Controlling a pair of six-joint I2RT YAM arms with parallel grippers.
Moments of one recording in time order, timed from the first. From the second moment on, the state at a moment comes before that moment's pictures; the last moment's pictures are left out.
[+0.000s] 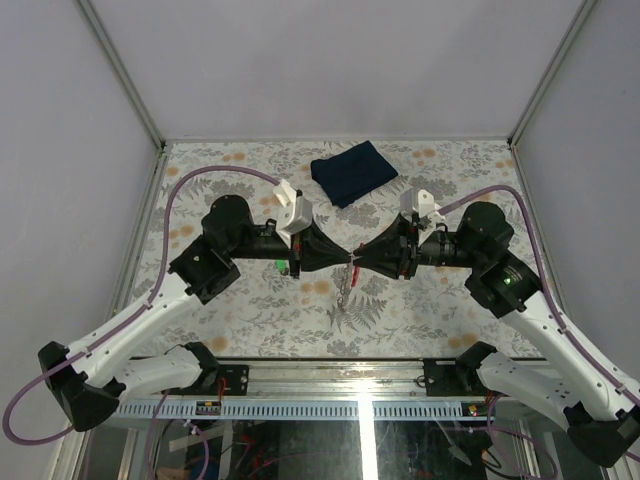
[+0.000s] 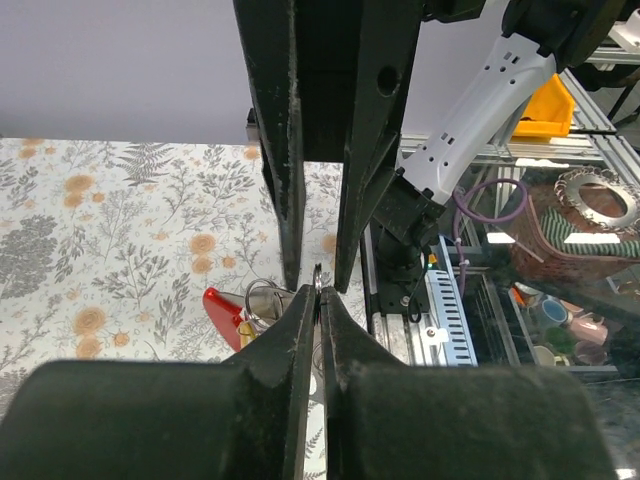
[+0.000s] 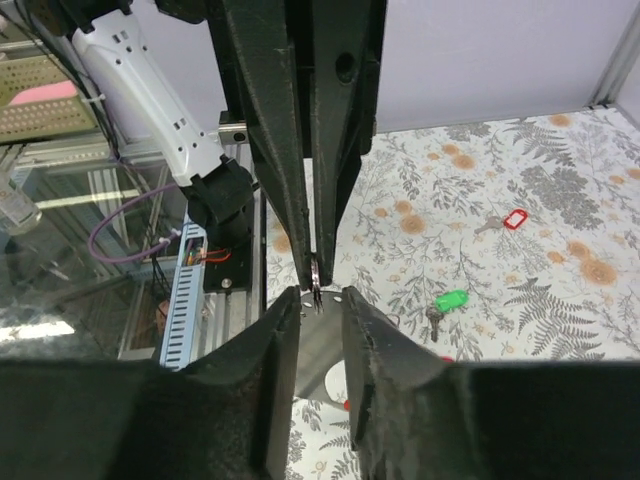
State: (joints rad) left arm -0.77 1.05 1.03 0.05 0.83 -0.08; right arm 0.63 0.87 0.97 -0.13 -0.86 0.06
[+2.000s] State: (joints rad) left arm -1.17 0.97 1.07 -0.30 0.17 0.73; right arm 0.78 0.74 0.84 -0.18 -0.69 -0.70
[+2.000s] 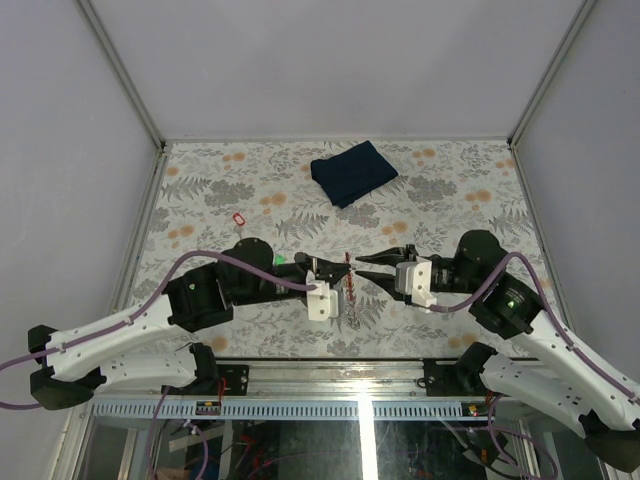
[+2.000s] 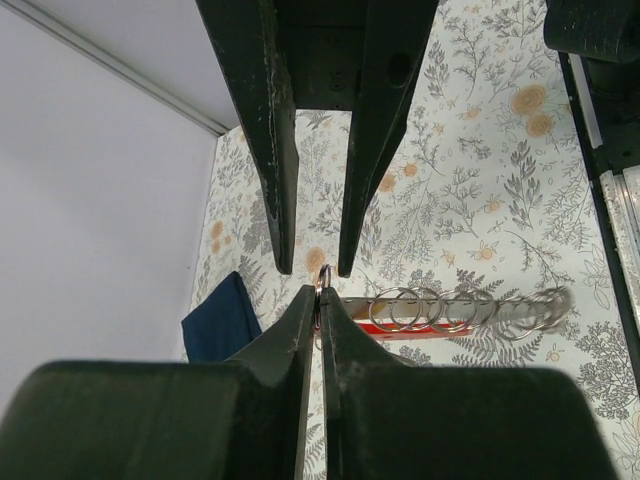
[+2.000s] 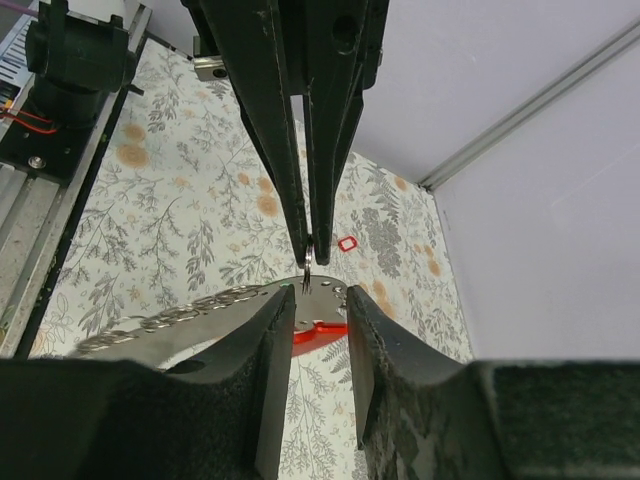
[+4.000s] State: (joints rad) left arm -1.17 0.77 0.64 0.71 0.27 0.06; right arm 0.80 0.84 0.80 0.63 -0.94 0.07
